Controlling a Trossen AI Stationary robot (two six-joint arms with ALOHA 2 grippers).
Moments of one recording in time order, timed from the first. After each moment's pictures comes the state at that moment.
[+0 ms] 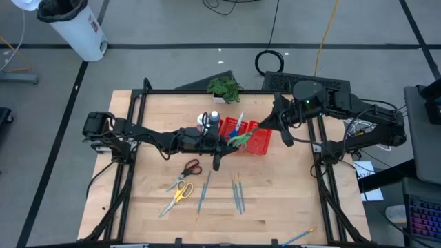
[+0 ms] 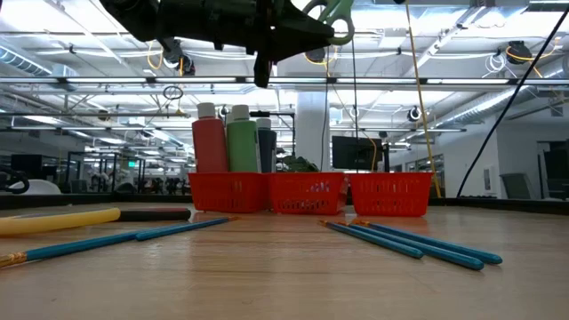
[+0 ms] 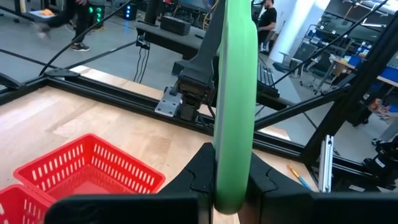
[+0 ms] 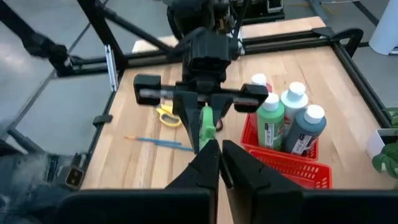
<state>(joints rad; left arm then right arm) -0.05 1.63 0.90 0.66 -0.04 -0.32 -0.16 1.14 1.42 -0.79 -0.26 0.04</state>
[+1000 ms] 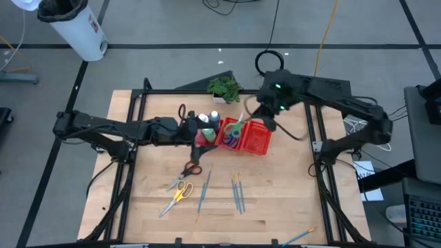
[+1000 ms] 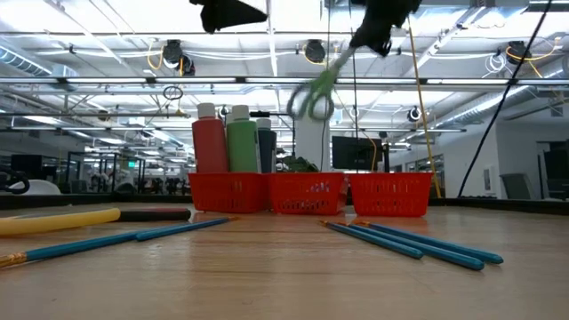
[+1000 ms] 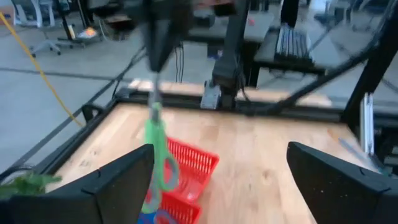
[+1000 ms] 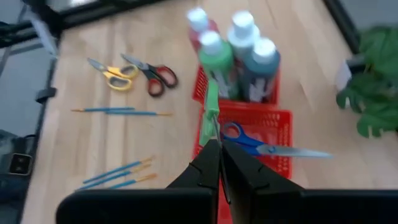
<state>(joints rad) -0.07 1.24 0.96 0.05 -0.18 -0.06 -0.43 1.36 1.42 -0.87 -0.37 -0.08</state>
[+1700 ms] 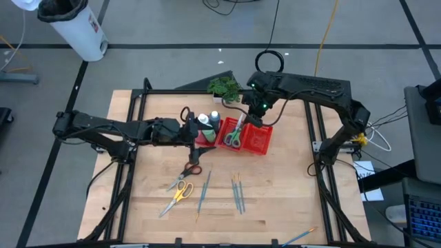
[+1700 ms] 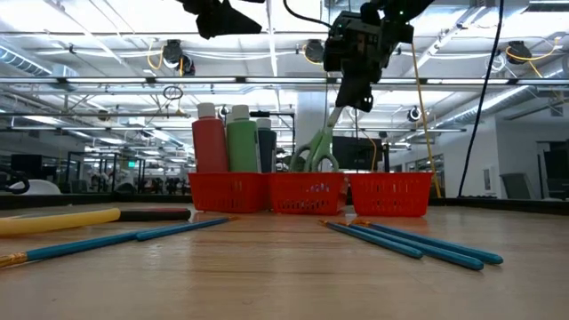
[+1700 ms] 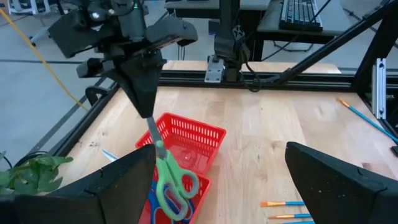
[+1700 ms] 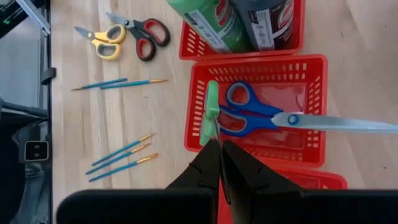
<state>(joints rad) -0.07 1.24 0.96 -0.04 -0.18 -0.02 -0.52 1.63 1.42 -0.88 -0.55 -0.08</state>
